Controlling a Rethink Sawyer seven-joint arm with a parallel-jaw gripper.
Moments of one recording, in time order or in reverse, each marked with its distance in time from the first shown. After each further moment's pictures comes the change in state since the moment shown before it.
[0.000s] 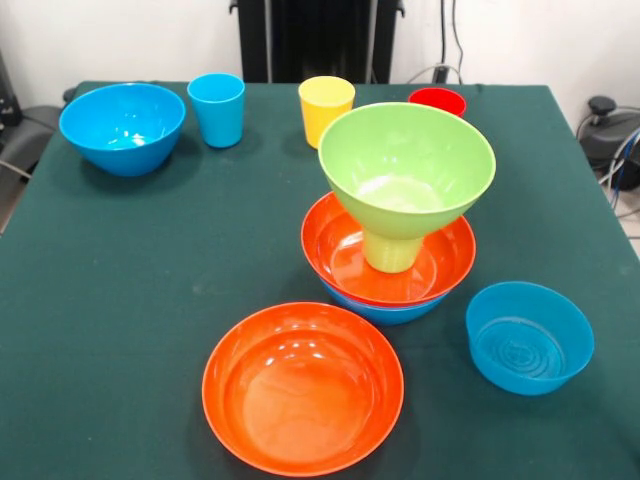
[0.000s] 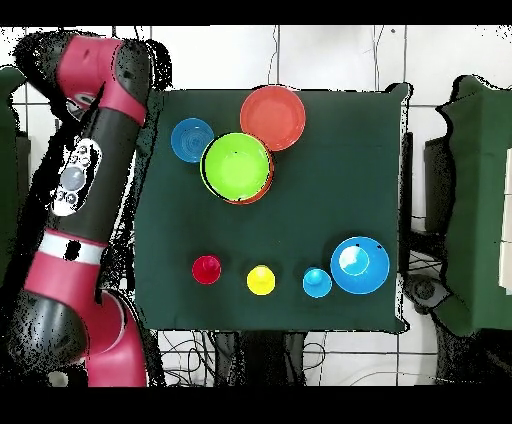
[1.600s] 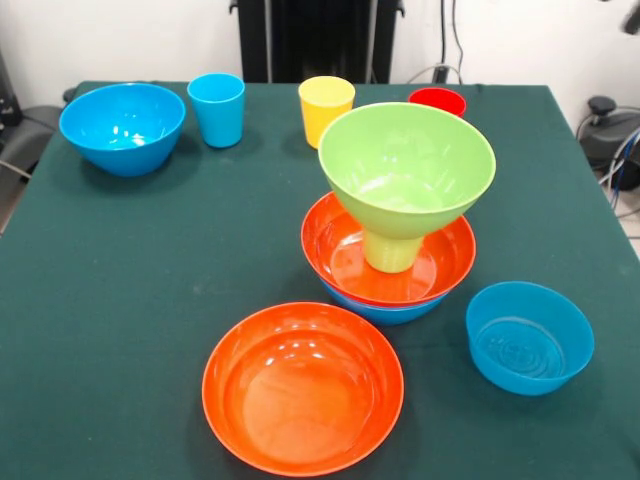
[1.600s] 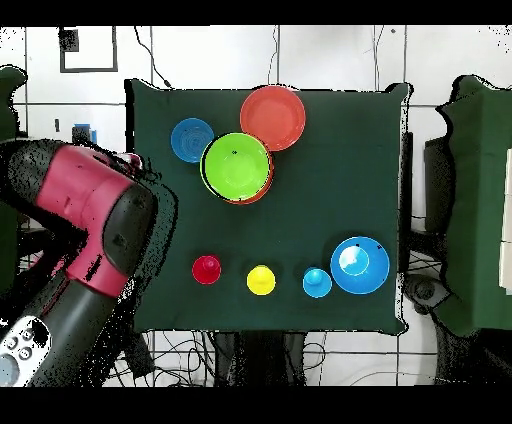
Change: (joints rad) arm 0.416 -0.440 0.485 0.813 -0.432 -0.499 -0.001
